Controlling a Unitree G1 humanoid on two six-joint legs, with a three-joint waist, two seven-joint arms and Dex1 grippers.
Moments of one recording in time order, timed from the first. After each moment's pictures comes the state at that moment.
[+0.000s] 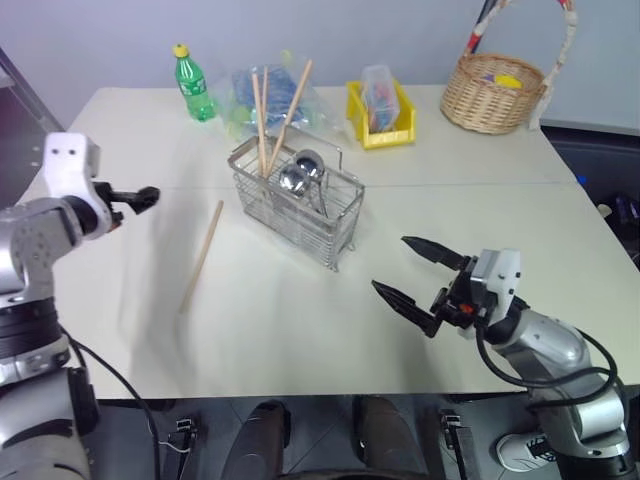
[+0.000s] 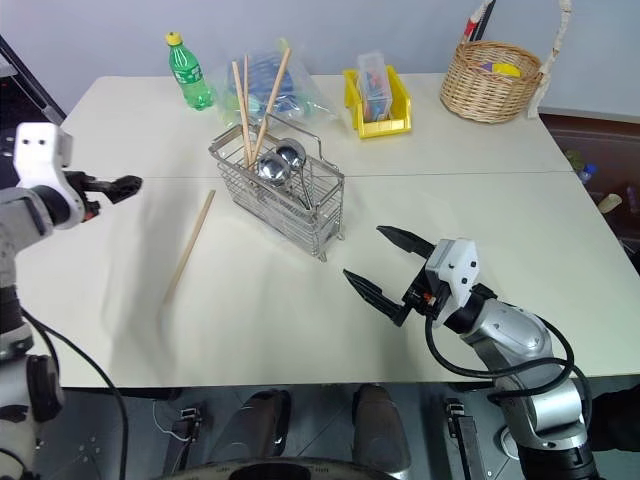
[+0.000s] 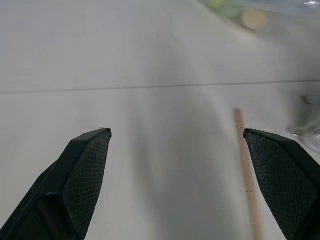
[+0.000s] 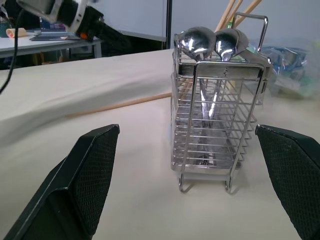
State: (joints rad) left arm -0.60 0.70 0.36 -0.06 -0.40 1.20 -0.35; right arm 0.07 -0.53 -0.08 -0.53 0.52 0.21 0.74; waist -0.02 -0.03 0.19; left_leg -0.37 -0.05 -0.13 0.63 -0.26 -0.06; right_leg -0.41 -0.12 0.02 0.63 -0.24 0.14
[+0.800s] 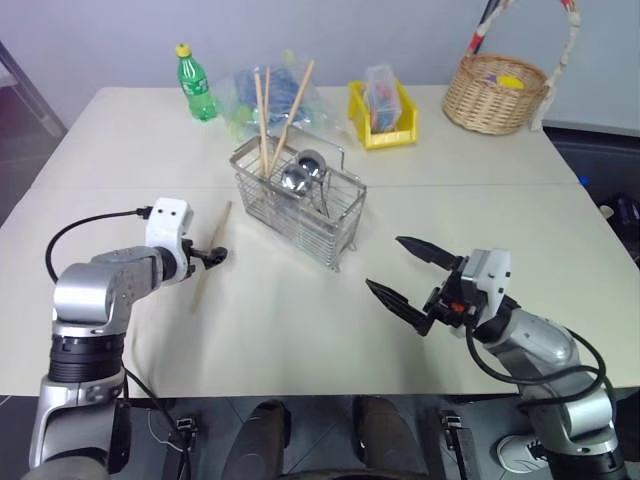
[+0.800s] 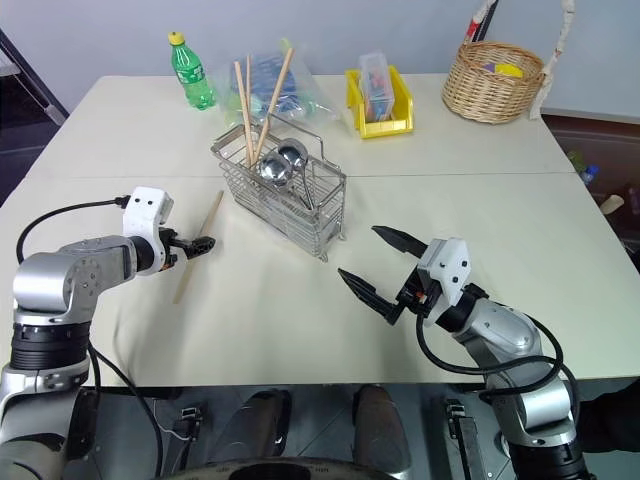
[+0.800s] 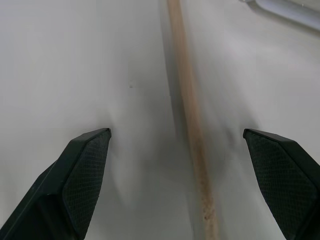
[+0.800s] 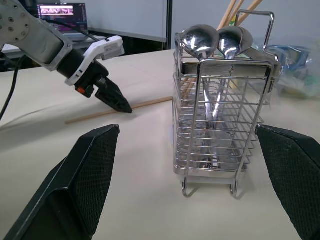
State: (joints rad) left arm -0.44 0.59 0.12 -0.18 -0.36 1.24 -0.29; right arm 0.06 -0.49 -0.06 -0.52 0.49 0.21 0.72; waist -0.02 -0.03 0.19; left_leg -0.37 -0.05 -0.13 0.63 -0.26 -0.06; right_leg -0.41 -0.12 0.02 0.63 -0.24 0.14
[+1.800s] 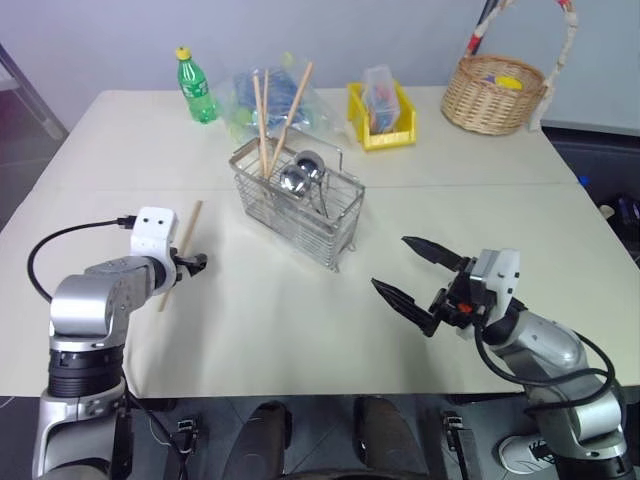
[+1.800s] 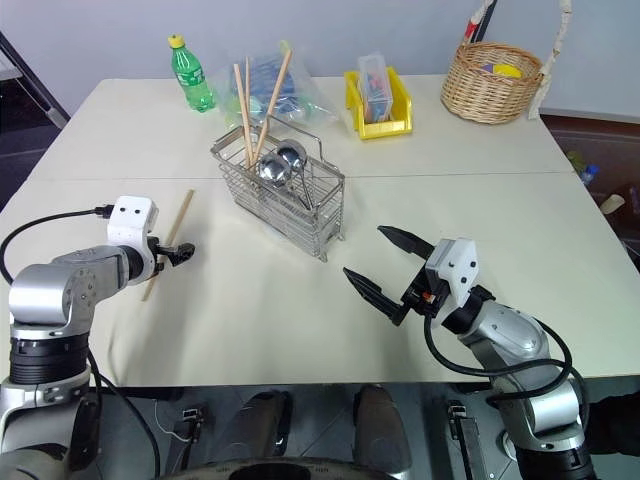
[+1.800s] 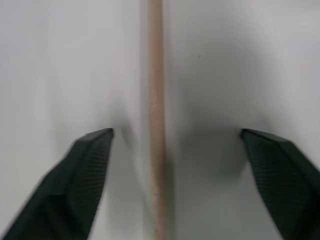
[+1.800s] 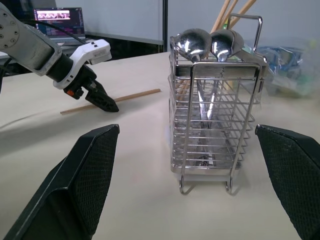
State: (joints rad) left arm -0.41 0.54 0.20 -0.23 -0.29 1.32 -0.19; right arm 0.08 -0.52 -0.09 -0.54 0.53 0.21 0.72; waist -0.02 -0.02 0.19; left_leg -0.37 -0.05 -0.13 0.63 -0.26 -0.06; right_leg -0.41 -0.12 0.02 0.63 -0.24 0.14
